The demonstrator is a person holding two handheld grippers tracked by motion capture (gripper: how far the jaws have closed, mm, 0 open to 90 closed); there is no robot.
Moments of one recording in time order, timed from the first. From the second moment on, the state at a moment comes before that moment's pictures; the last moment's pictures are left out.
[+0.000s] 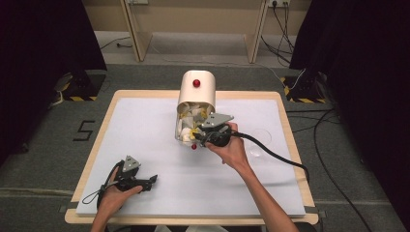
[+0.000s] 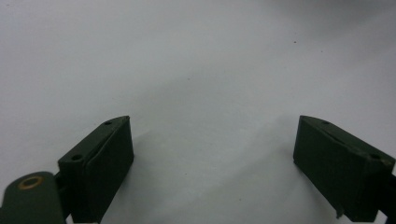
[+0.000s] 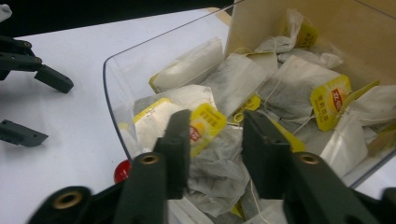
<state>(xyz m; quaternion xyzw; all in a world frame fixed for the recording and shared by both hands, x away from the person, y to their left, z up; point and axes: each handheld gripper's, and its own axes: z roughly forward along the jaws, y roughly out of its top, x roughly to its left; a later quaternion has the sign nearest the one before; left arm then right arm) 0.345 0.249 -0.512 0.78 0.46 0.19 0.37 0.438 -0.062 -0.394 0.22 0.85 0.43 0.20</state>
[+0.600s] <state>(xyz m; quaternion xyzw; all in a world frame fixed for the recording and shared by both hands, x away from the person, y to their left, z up) 0.345 0.249 -0.512 0.78 0.46 0.19 0.37 0.431 -0.072 -0.377 0.20 0.83 0.48 0.22</state>
